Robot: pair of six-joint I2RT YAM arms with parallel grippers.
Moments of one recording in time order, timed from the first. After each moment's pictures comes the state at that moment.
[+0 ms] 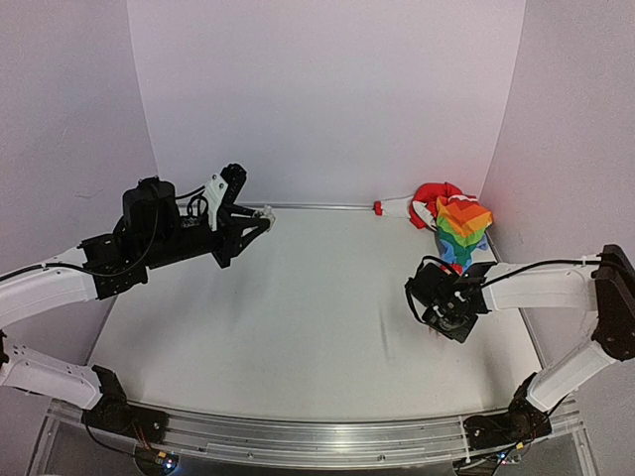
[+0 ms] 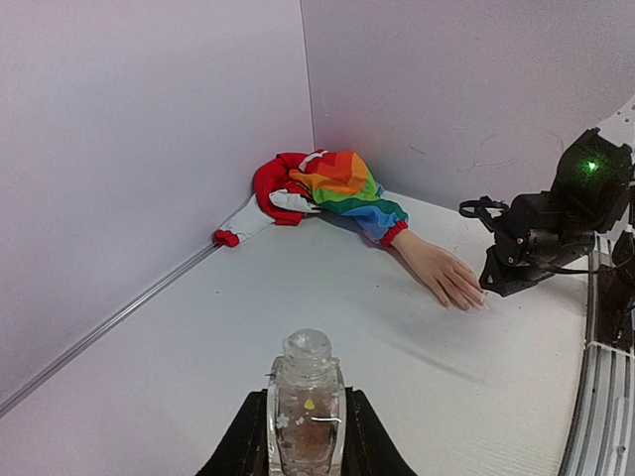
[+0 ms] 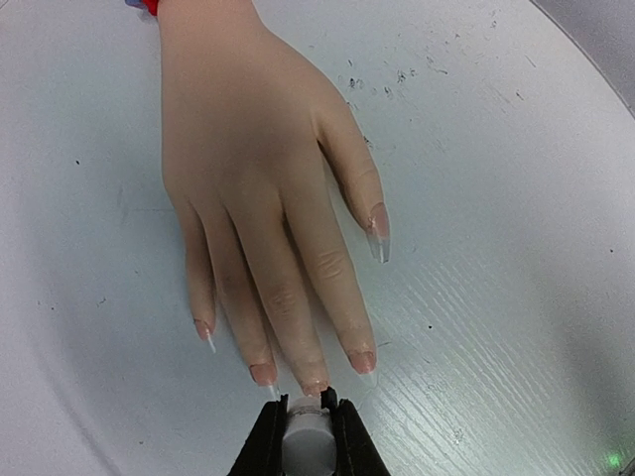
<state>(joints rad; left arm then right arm) -0.84 1.11 0.92 0.05 0.10 0.11 0.75 1.49 0.81 -0.71 0.54 1.38</state>
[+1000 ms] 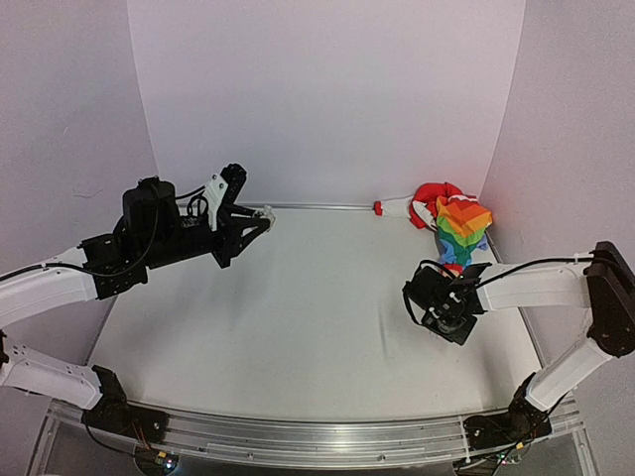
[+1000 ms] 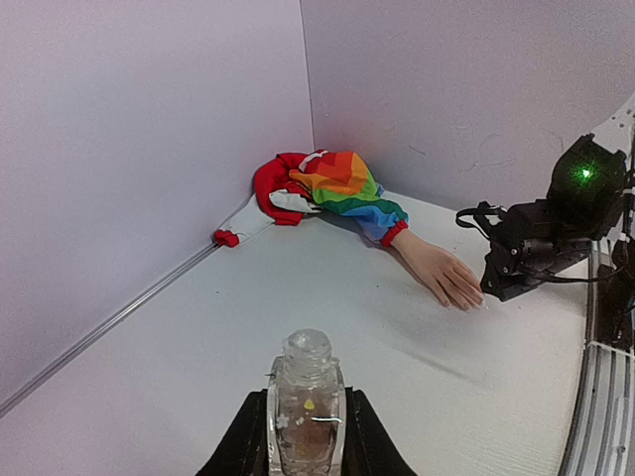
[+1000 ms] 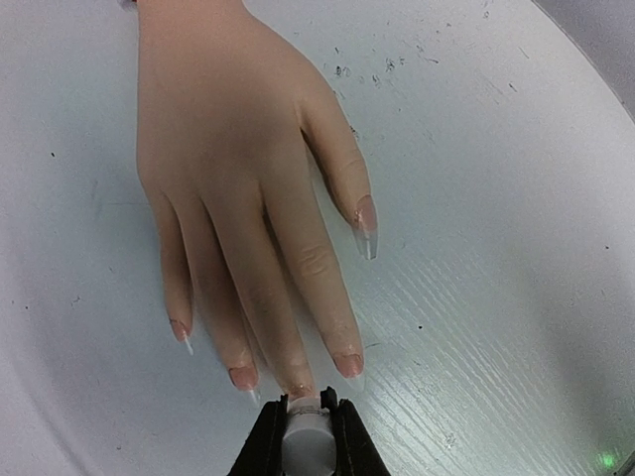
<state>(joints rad) -0.84 1.11 0.92 0.05 0.10 0.11 0.75 1.52 0.81 -0.72 0.54 1.38</state>
